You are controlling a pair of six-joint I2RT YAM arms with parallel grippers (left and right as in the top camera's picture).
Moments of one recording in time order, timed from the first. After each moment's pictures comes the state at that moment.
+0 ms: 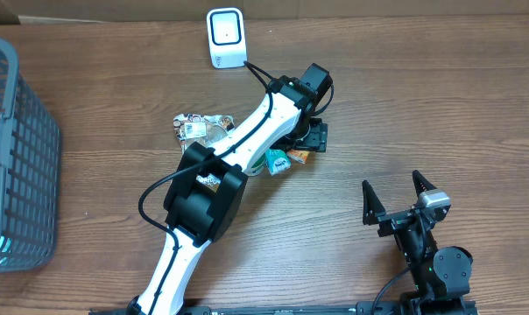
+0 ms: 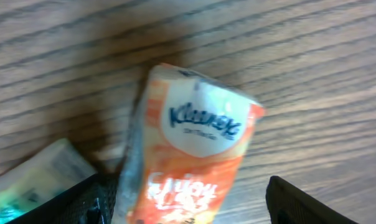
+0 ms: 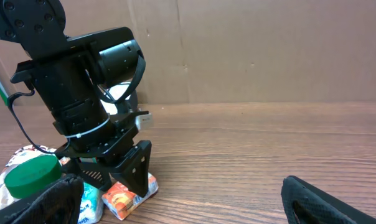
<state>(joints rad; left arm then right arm) -0.64 2.34 1.97 -1.04 0.13 -0.52 0.11 0.01 0.02 -0.02 -0.12 0.11</state>
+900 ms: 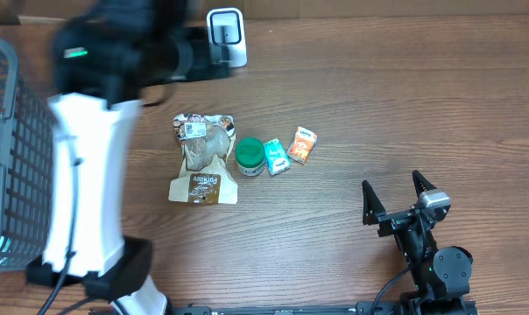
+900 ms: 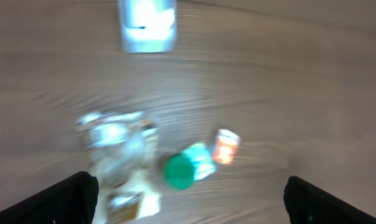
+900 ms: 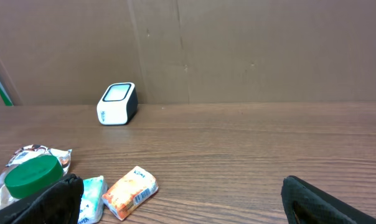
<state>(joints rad) -0.19 1.83 2.48 -1.58 0.13 -0.35 0.11 0.01 0.02 -0.02 -0.12 0.11</state>
